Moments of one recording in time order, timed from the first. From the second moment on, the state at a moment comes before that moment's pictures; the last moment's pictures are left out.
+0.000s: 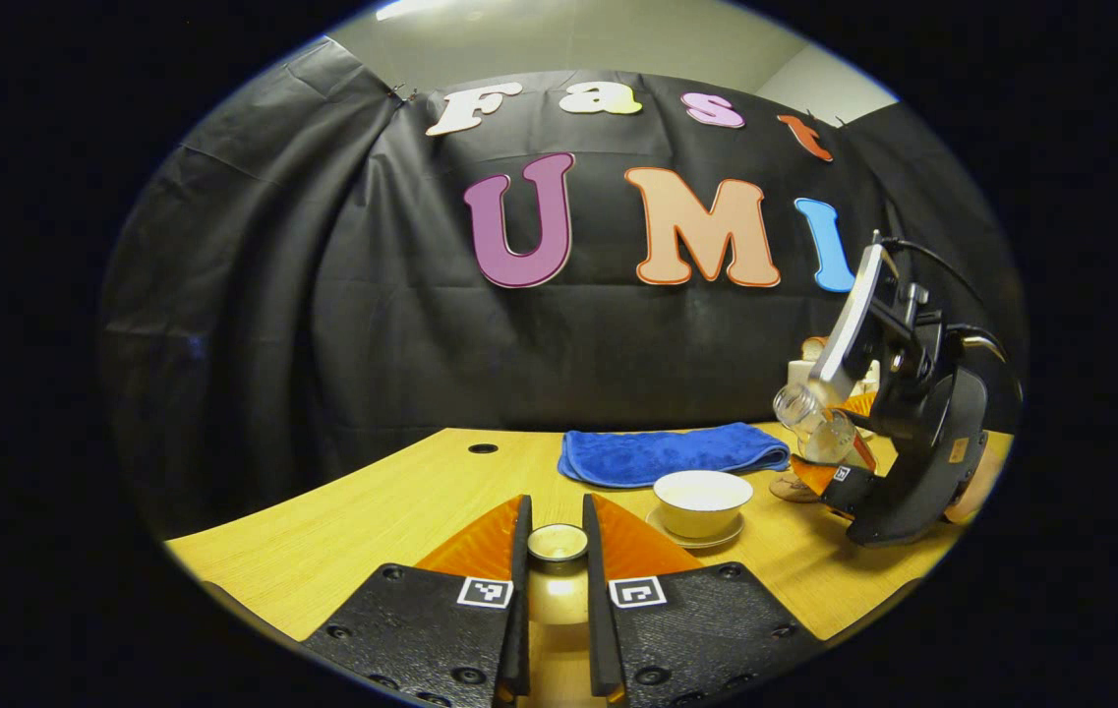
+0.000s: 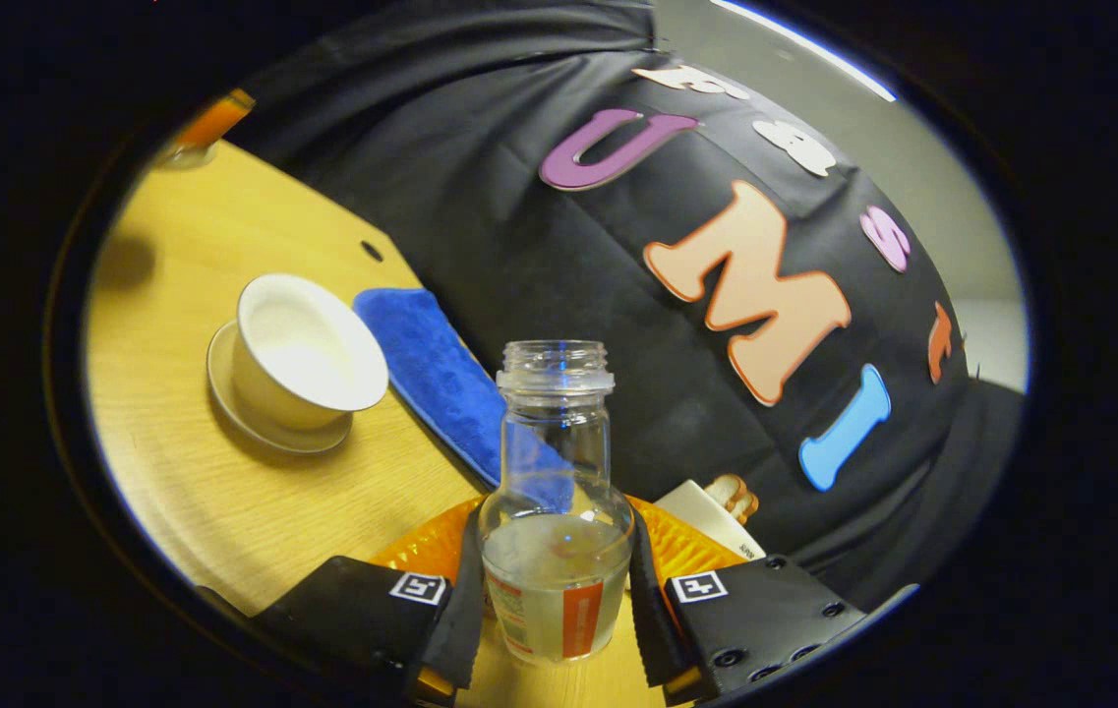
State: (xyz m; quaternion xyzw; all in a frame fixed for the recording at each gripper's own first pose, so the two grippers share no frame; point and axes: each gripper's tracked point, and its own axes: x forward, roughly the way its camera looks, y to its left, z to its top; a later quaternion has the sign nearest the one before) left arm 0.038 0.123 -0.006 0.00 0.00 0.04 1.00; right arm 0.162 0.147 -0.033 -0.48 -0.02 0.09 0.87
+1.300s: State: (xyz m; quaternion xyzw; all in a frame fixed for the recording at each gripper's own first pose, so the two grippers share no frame) left arm 0.039 0.135 -0.007 0.00 0.00 0.05 1.00; right arm 0.154 0.172 -0.042 -0.72 -0.07 0.11 0.68
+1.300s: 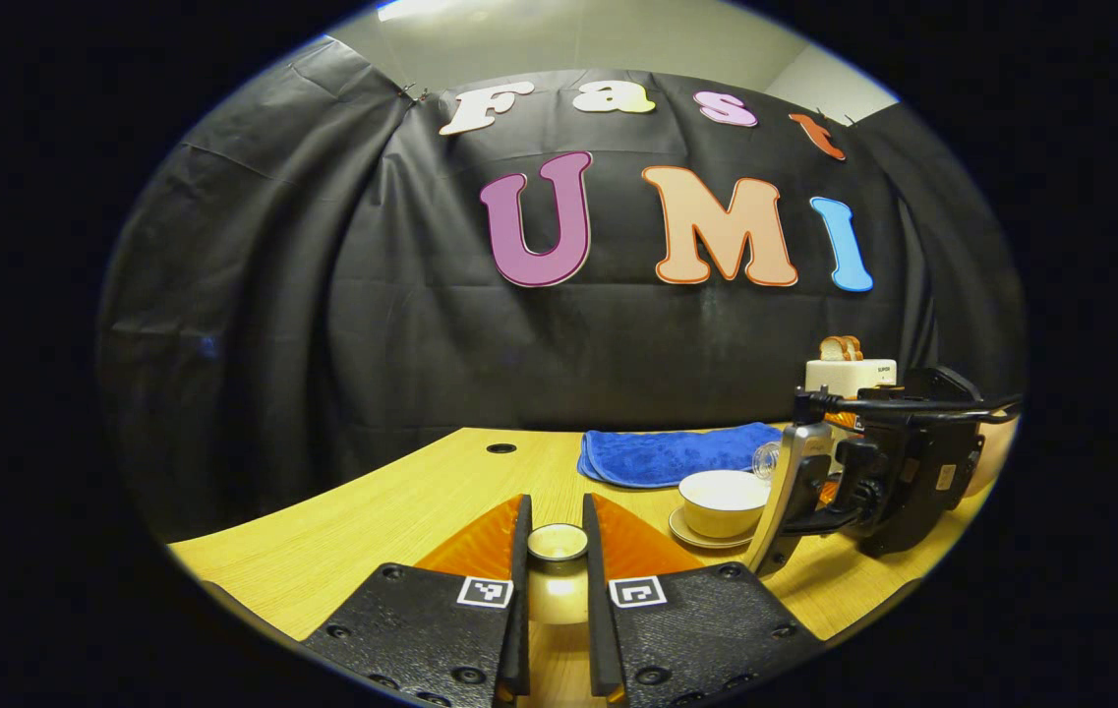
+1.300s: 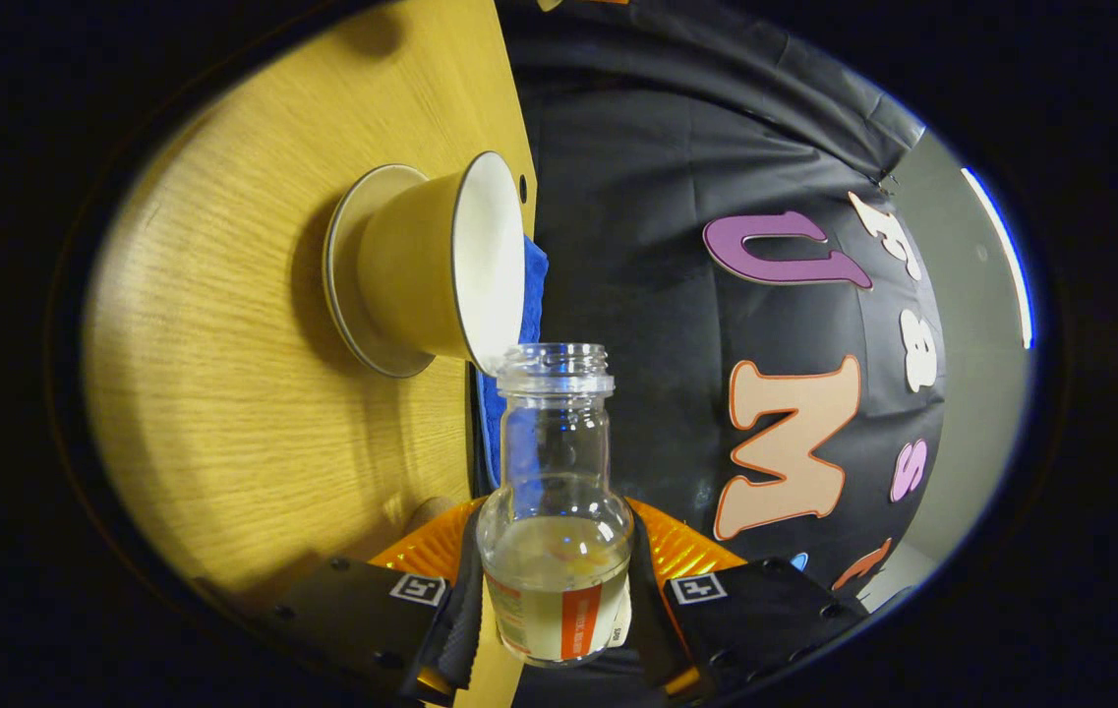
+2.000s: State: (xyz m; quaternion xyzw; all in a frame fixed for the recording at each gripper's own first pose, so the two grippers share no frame) left arm 0.039 0.135 -0.007 0.00 0.00 0.05 1.00; right arm 0.149 0.184 -0.027 -0.78 -0.12 0.10 0.61
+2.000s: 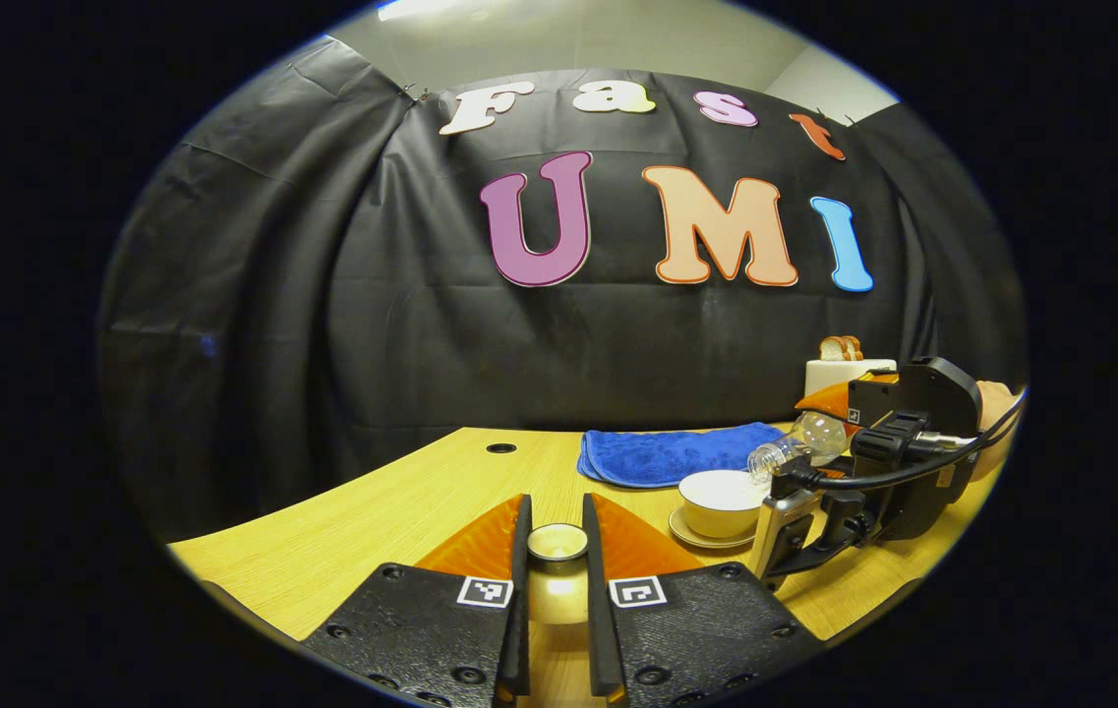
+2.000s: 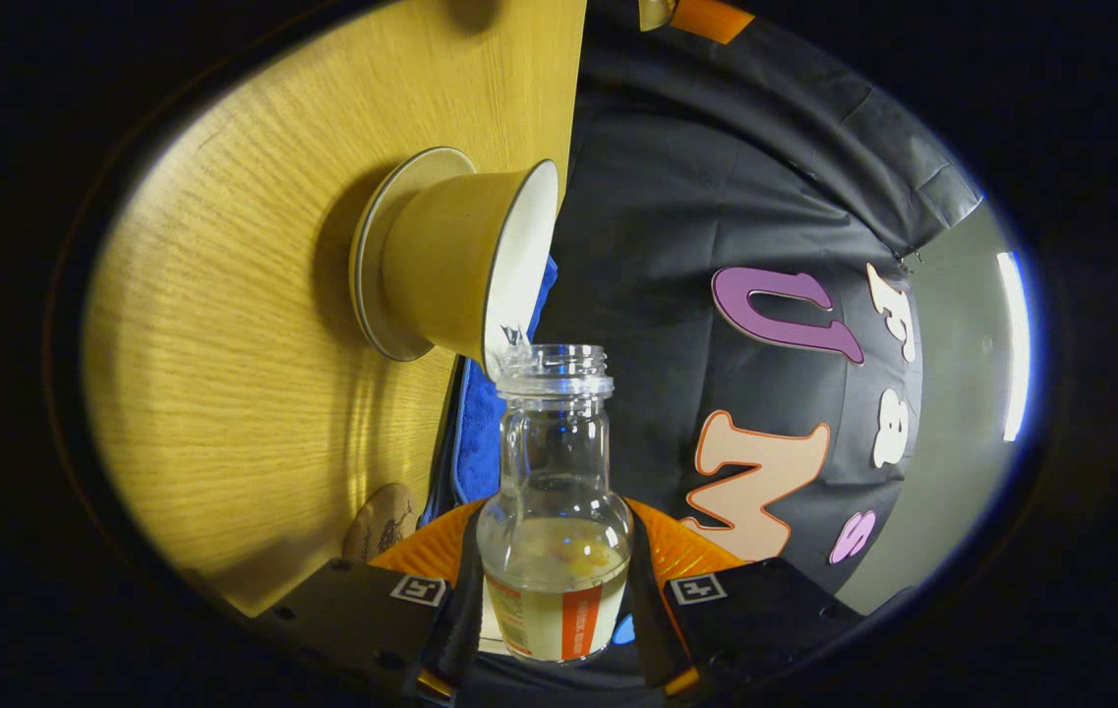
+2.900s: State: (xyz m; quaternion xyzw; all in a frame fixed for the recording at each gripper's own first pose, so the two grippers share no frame) left arm 0.037 0.134 -0.007 0.00 0.00 0.05 1.00; right arm 0.144 0.213 0.003 -0.84 -0.19 0.09 0.50
